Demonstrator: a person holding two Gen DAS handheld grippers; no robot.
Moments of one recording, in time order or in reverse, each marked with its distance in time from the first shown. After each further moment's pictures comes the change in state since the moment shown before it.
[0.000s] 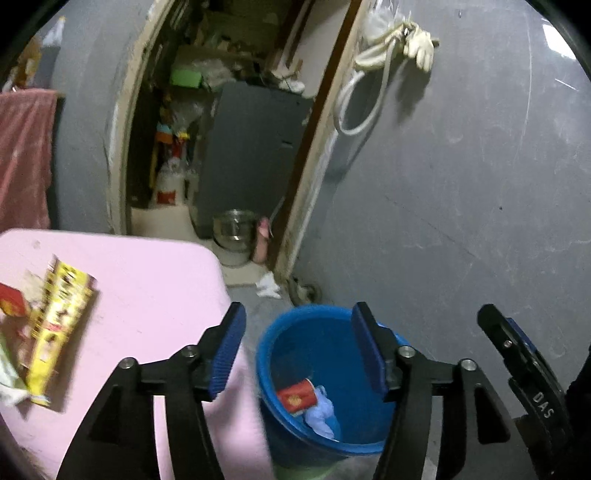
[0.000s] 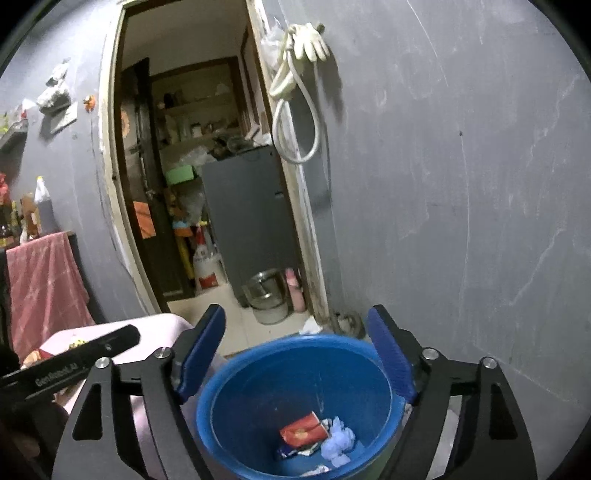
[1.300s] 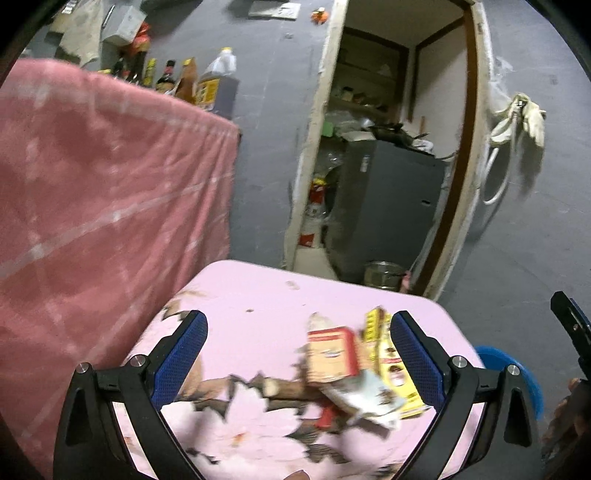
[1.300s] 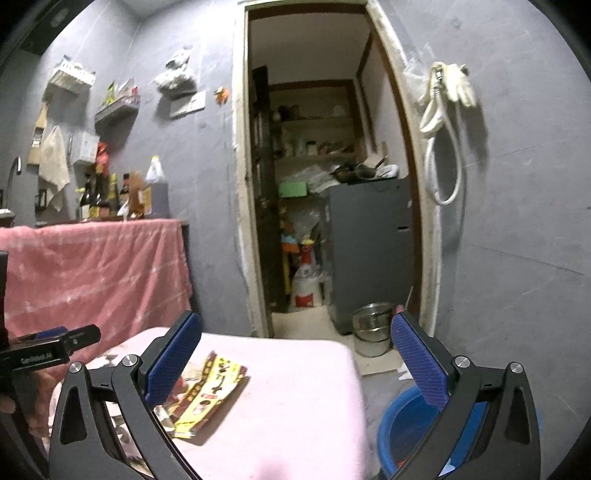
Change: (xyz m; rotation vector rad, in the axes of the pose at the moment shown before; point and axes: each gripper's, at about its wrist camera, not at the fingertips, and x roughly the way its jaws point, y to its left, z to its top) left arm -0.171 0.214 -0.011 -0.111 -0.165 0.430; right arm -0.007 0.194 -0.005 -0.195 -0.084 0.353
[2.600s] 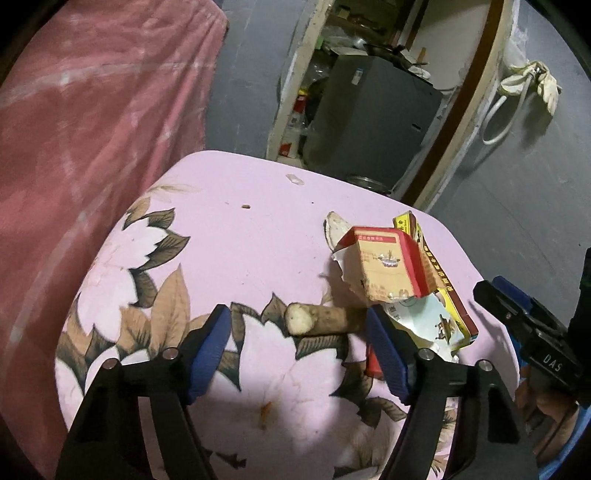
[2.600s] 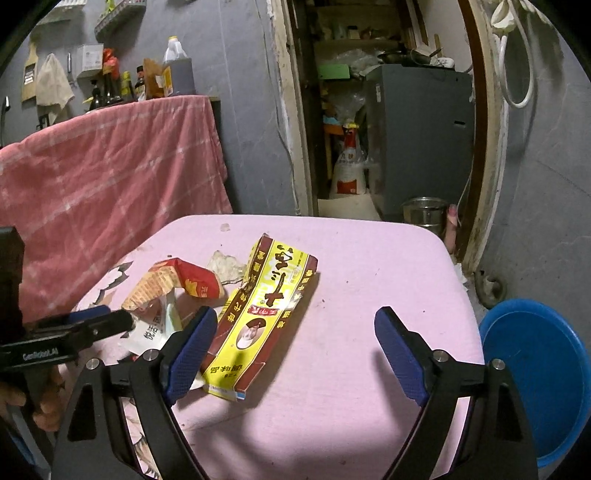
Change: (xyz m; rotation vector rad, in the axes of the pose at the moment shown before) left arm 0.059 0.035 -0.025 -0.033 0.374 -0.149; right arm 0.089 0.051 -0.058 -0.011 0.466 0.142
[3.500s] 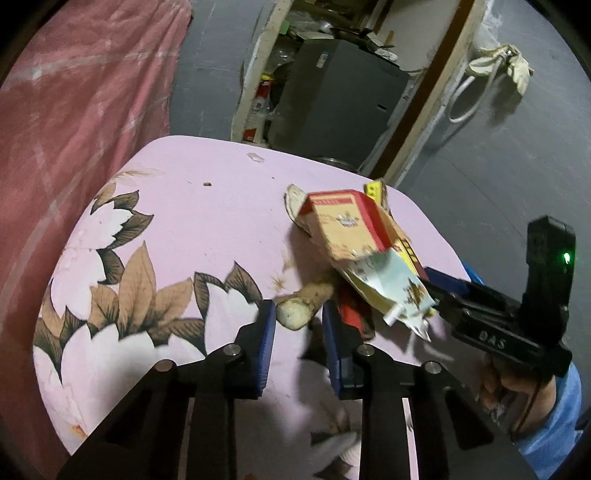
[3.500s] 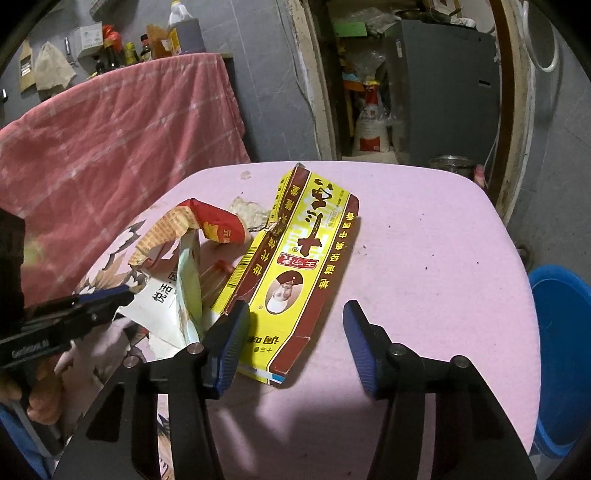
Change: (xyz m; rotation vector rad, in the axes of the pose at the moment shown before) left arm -0.013 -0.011 -0.015 0.065 0.059 -0.120; right arm 0.030 0.013 -0.016 0.015 0.172 0.096
